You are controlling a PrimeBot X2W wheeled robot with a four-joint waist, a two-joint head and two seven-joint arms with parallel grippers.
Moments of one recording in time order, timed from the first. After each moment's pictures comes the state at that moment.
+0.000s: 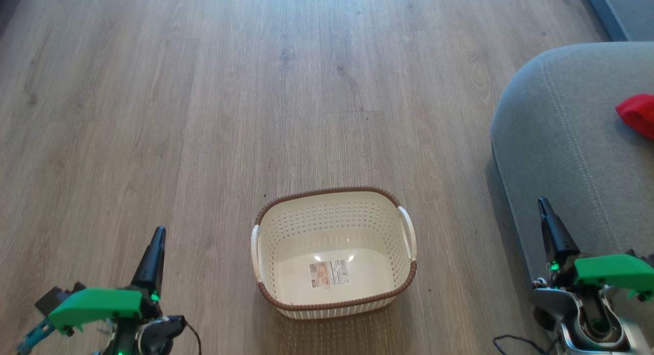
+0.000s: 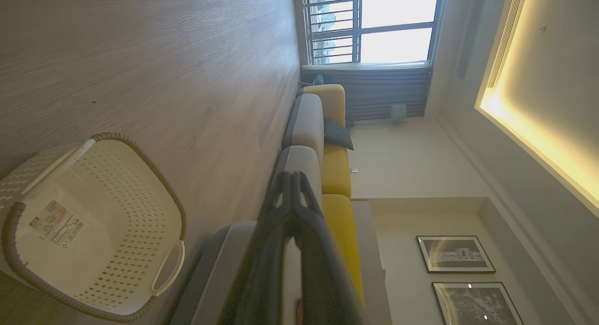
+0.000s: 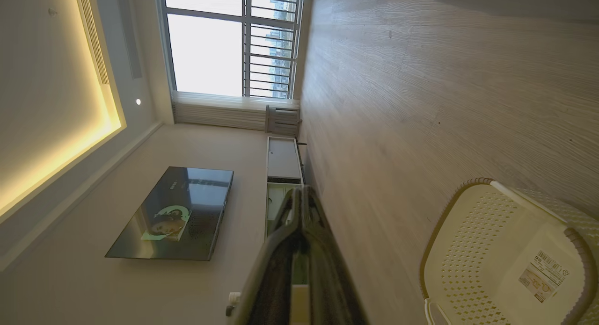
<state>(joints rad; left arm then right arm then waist) -0.05 0.03 0.08 0.29 -1.52 -0.12 0.09 -0.09 -0.06 -0.12 0.30 1.52 0.13 0.08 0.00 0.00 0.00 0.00</state>
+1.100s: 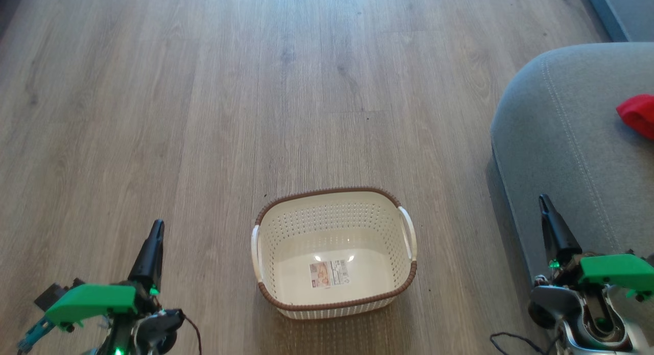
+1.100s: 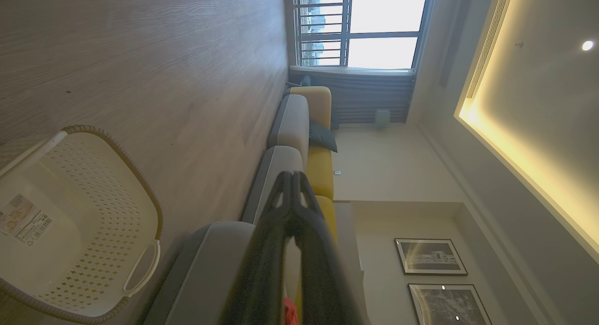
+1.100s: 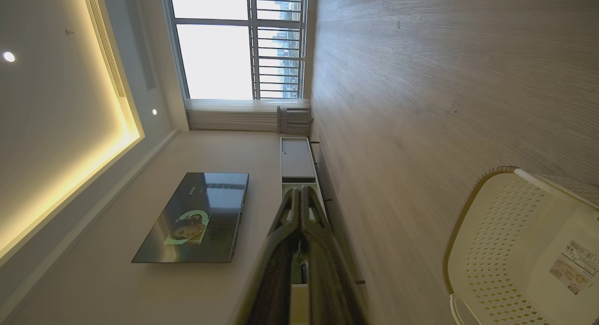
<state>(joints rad) -0.06 0.03 0.08 0.28 -1.60 -0.12 0.11 -0.09 -0.05 -0.13 0.28 1.60 0.13 0.11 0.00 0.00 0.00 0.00</state>
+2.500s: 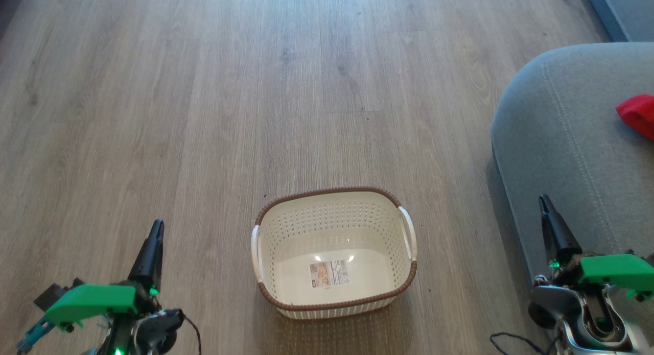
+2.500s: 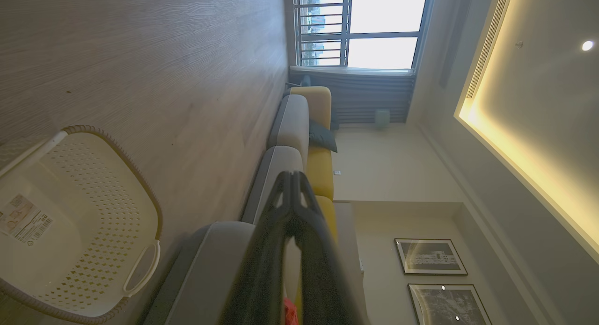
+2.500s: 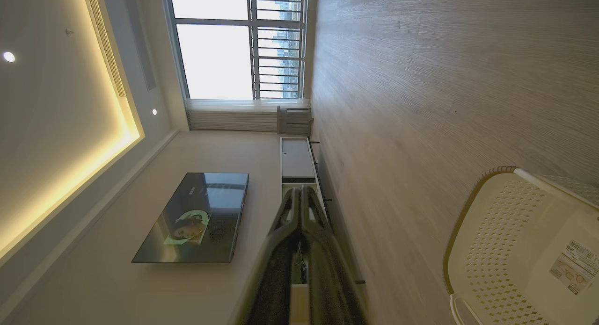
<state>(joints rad) -0.06 0.03 0.08 0.28 -1.60 -0.12 0.11 -0.09 -0.05 -0.13 0.28 1.60 0.13 0.11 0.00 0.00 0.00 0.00</state>
